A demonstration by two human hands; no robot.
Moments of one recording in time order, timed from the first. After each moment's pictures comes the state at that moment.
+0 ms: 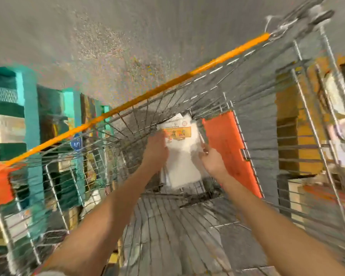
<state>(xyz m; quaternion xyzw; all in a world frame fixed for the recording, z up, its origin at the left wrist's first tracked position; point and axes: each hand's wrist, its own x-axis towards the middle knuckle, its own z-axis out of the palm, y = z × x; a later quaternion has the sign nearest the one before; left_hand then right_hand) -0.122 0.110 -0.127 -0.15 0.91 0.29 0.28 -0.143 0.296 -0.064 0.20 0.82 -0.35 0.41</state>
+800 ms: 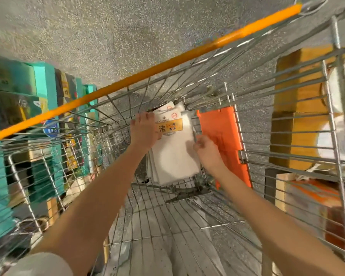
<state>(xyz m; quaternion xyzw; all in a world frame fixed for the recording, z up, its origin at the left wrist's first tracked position) -0.159 0.110 -0.174 -0.10 0.95 0.10 0.29 -0.157 0.314 -0.097 0.18 0.81 -0.38 0.41</state>
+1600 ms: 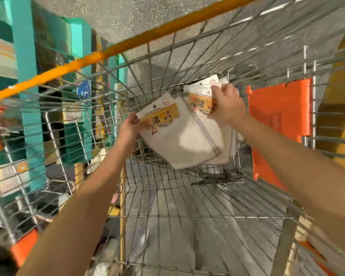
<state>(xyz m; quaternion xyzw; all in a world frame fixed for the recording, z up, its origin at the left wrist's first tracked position) -0.046 0.008 -0.140 -0.49 0.56 0.64 0.18 -0.202 0.251 -0.176 -0.18 0.92 -0.07 0.35</state>
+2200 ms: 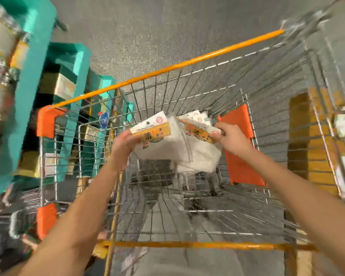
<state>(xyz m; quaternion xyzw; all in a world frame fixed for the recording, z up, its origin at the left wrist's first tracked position) -0.004 0.032 -0.010 -0.42 0.61 0.67 0.07 -0.149 0.324 -0.027 -0.18 0.90 -0.28 0.28</state>
